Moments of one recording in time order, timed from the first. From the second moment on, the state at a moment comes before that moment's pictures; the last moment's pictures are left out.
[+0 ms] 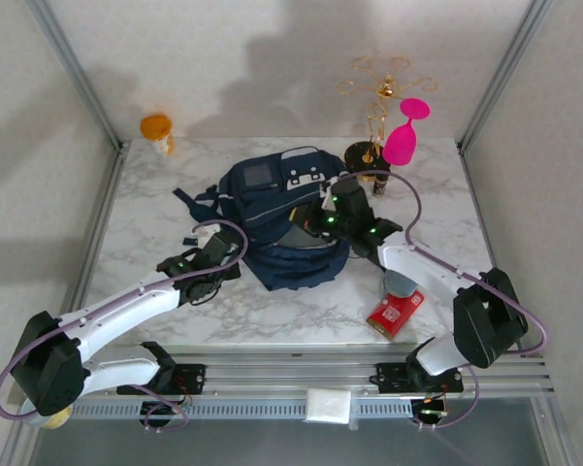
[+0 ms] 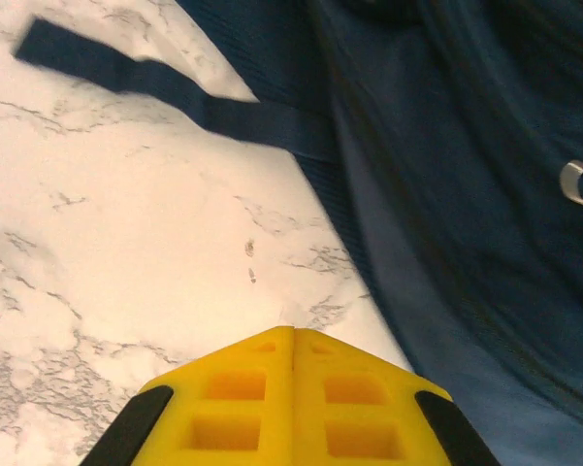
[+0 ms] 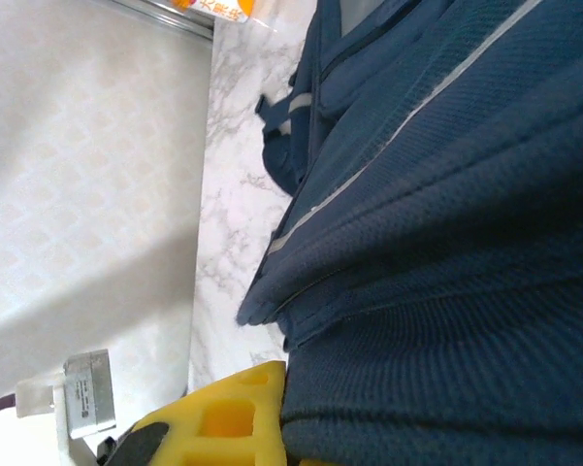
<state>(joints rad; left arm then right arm) -0.67 1.16 0.74 -0.56 -0.40 -0.84 0.62 1.46 1.02 -0.08 -0.38 0.95</state>
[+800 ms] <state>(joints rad) -0.77 1.29 0.62 0.04 -0.15 -0.54 0.53 1.46 1.04 -0.11 -0.58 0.94</state>
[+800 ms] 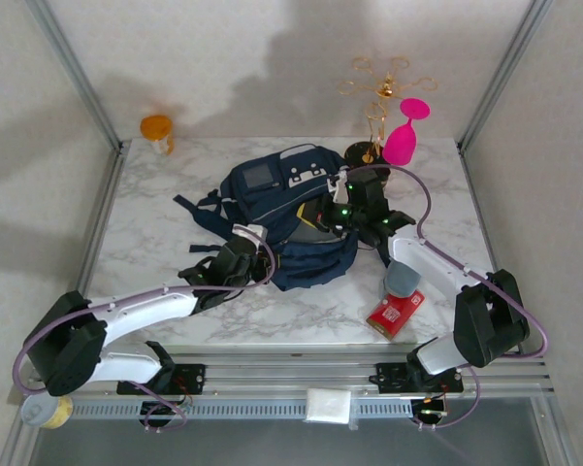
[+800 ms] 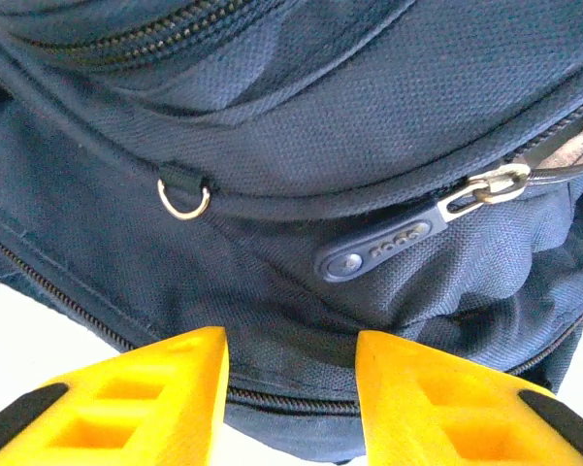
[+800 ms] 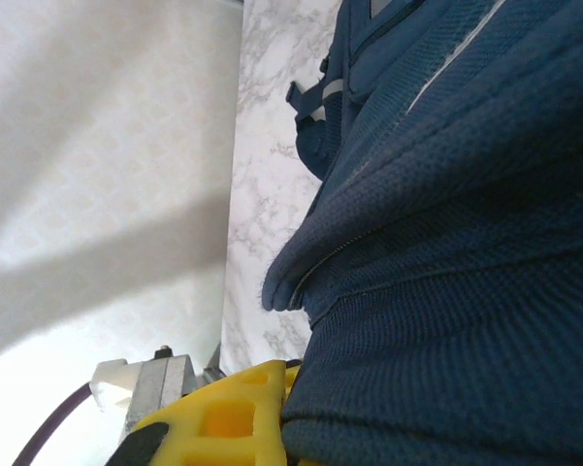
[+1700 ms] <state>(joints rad) -0.75 1.40 0.70 0.23 0.02 -0.38 0.48 1.45 1.02 -0.03 -0.63 0.99</state>
